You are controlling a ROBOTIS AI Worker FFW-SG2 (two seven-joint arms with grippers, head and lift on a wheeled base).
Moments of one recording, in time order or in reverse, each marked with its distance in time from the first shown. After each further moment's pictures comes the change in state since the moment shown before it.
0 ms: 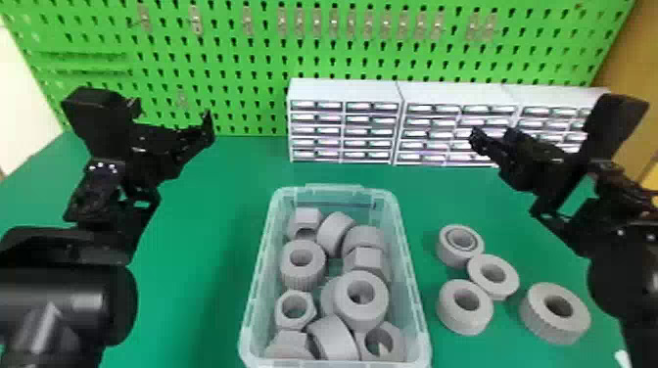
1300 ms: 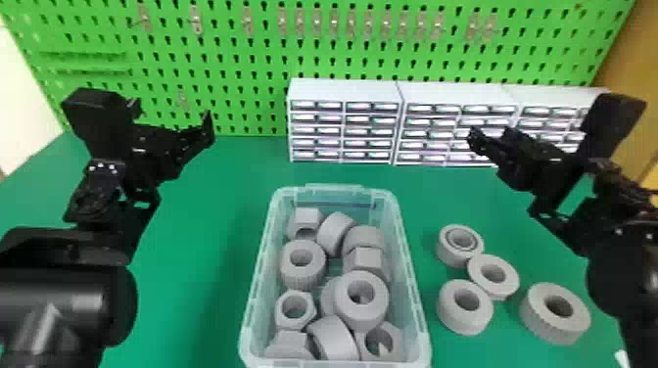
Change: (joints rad) left arm 0.002 0.001 0.000 0.000 0.002 0.000 0.000; right arm -0.001 -0.001 0.005 0.000 0.000 0.000 0.000
